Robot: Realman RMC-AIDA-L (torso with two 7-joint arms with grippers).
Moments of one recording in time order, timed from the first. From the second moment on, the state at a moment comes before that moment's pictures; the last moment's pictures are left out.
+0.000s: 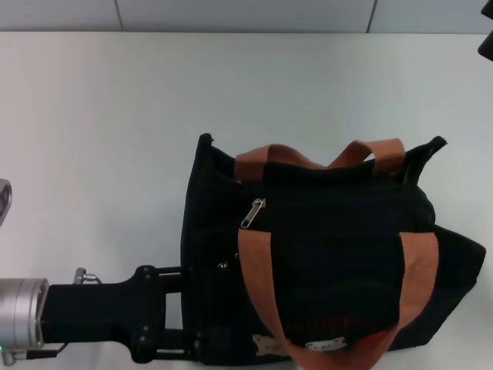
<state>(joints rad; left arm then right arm) -0.34 -2.07 0.84 0.48 1.97 1.83 -1.21 0.52 1.99 -0.30 -0.52 -1.76 -1.99 1.33</state>
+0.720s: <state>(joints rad) -0.35 -2.07 0.82 0.46 1.95 1.75 -1.16 0.51 1.98 -0.29 -0.51 -1.75 -1.98 1.35</state>
